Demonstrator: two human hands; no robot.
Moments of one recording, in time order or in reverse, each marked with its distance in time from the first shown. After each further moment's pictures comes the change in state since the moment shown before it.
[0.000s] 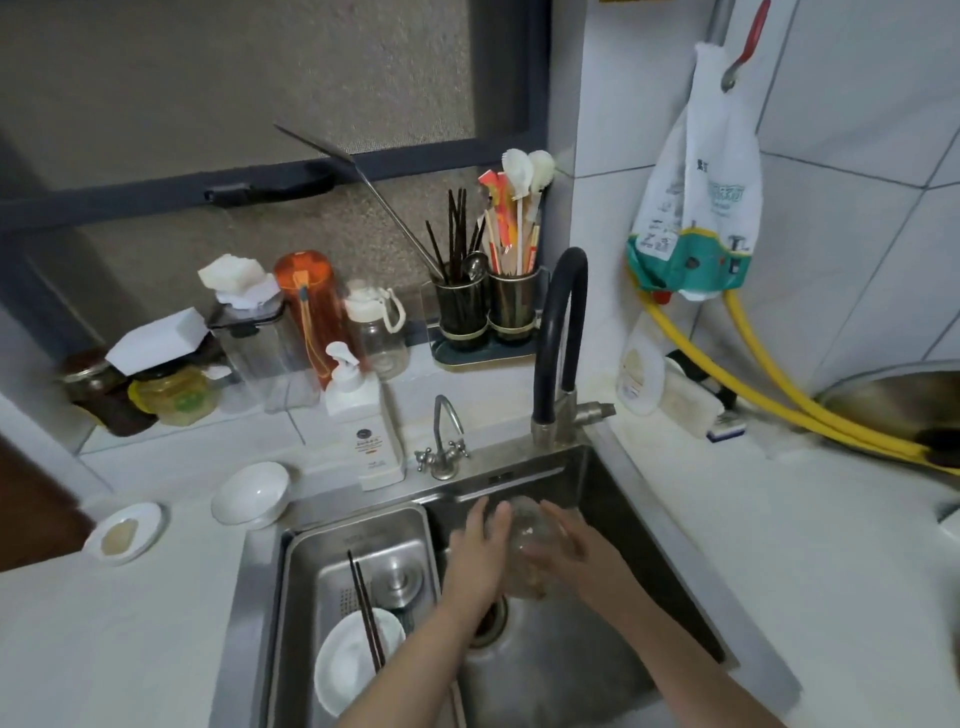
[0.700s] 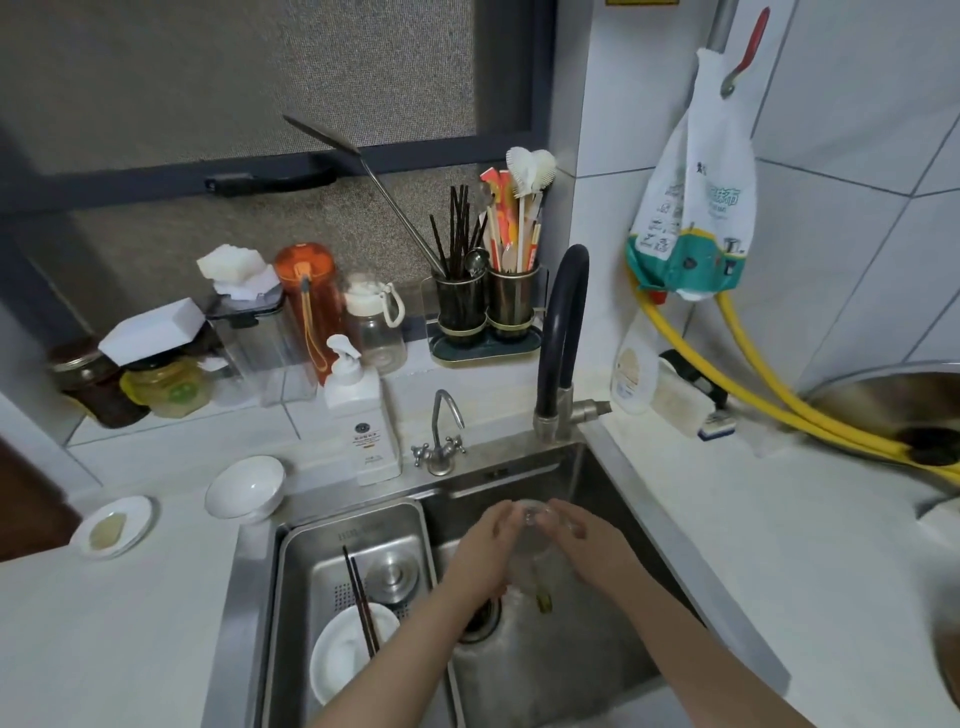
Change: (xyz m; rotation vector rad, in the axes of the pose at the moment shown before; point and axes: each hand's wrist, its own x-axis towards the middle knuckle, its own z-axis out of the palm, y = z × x) left_hand 0.004 -0.001 -0.004 -0.038 -0.187 0.103; right_hand 0.004 -0.013 -0.007 -0.176 0.072 0.053
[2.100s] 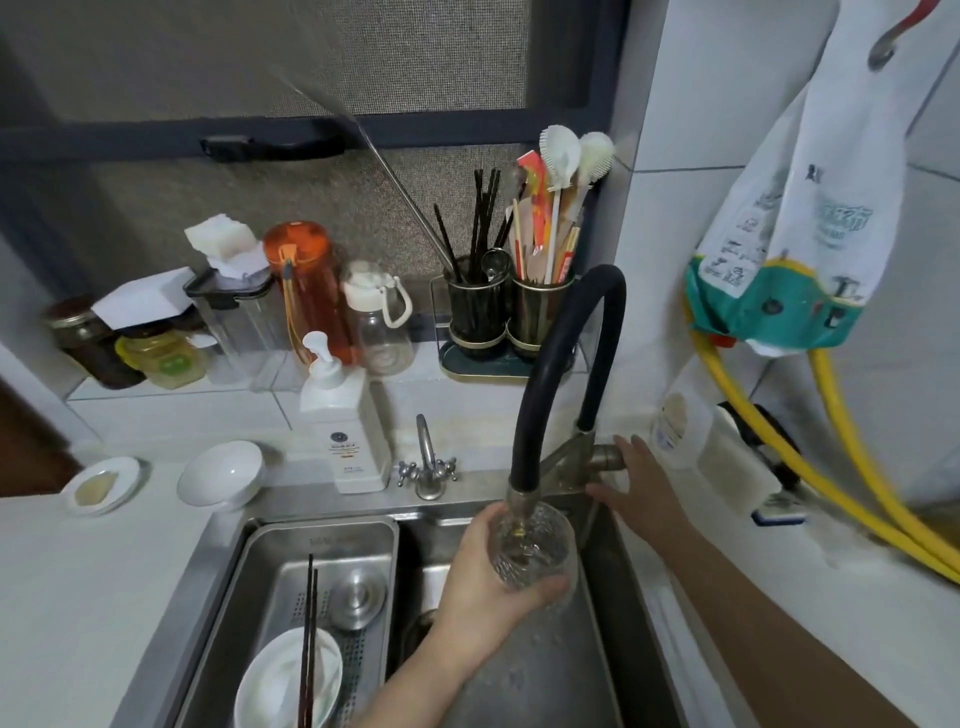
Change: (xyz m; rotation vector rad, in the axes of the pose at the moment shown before) left_hand 0.047 0.032 0.046 -0.196 0.288 0.207; right_hand 0.190 0.034 -0.098 -0.266 0.044 -0.193
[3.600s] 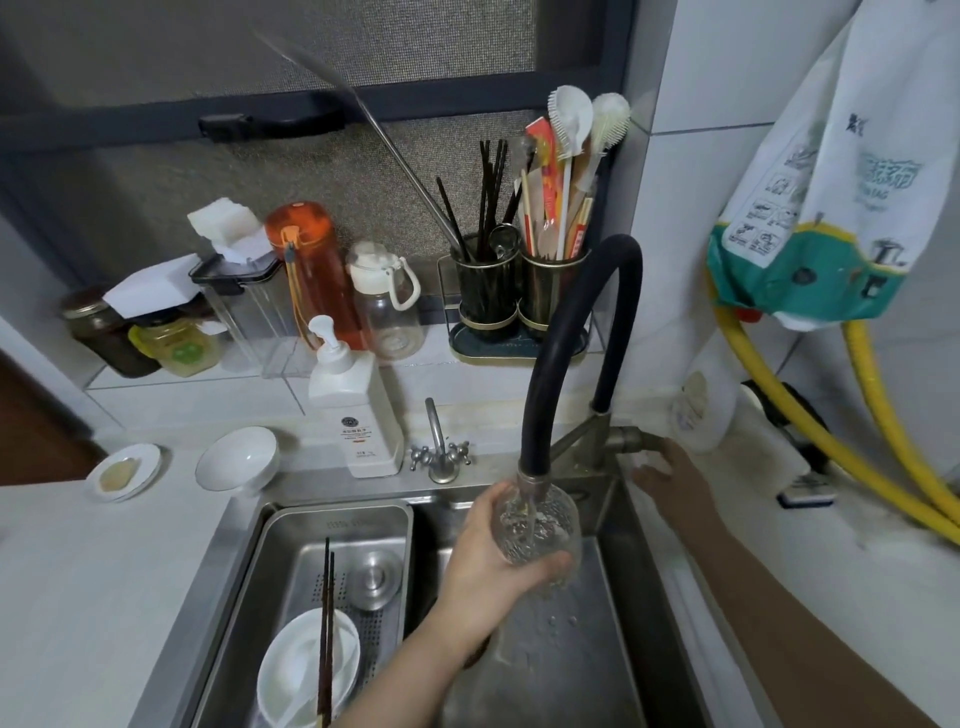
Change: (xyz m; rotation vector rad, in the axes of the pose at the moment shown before) left_hand 0.005 -0.001 -0.006 0.017 0.004 -0.074; right_hand -0.009 0.016 0.005 0.532 0.122 0.205
